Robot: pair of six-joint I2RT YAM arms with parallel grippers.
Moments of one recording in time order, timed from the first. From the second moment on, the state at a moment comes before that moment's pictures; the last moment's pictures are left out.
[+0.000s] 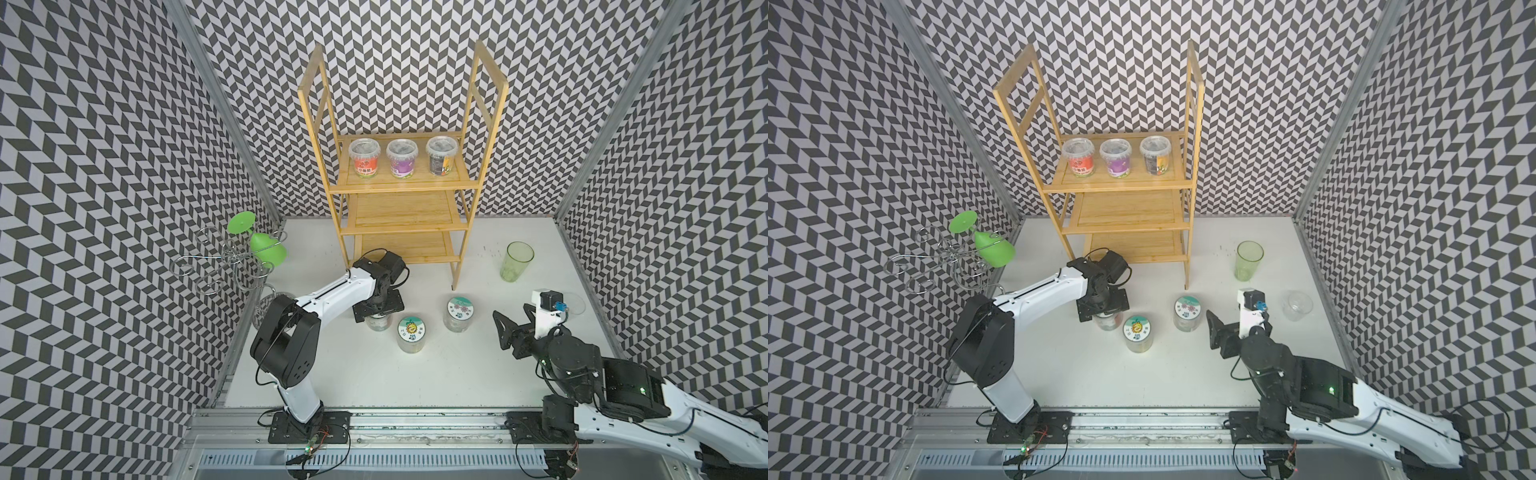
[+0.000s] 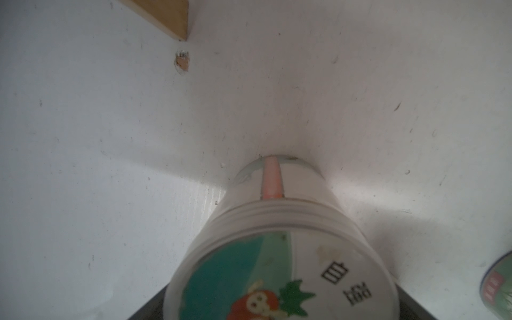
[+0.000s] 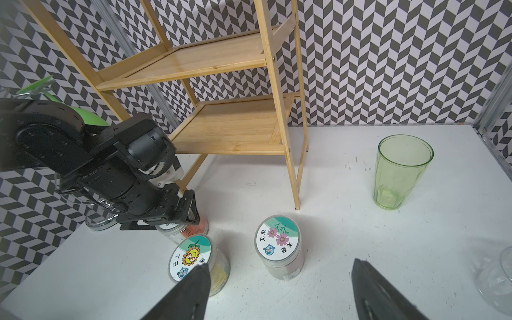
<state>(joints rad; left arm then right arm) -0.59 1.73 1.27 -0.99 -0.10 -0.86 1.22 0.52 0.79 -0.72 0.82 0.53</state>
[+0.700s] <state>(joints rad) -0.59 1.72 1.27 -1.02 -0.11 -0.80 1.22 0.52 0.78 -0.71 0.82 0.50</state>
